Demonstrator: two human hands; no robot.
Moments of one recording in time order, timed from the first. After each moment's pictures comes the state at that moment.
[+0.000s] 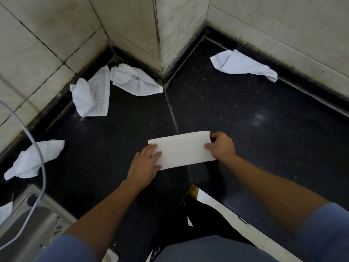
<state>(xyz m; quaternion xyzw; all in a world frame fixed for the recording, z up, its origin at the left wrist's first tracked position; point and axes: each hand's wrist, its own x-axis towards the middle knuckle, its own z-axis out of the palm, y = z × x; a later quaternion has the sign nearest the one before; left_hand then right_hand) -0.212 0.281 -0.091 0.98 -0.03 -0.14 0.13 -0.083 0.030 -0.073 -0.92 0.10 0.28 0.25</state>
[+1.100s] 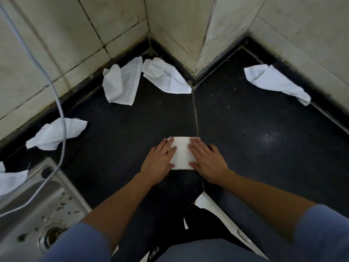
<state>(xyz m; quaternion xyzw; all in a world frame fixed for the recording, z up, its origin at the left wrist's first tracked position) -0.210 0.285 -0.086 0.98 -0.01 -0.17 0.14 -0.118 0.085 -0.095 -0.88 -0.45 0.16 -0.03</state>
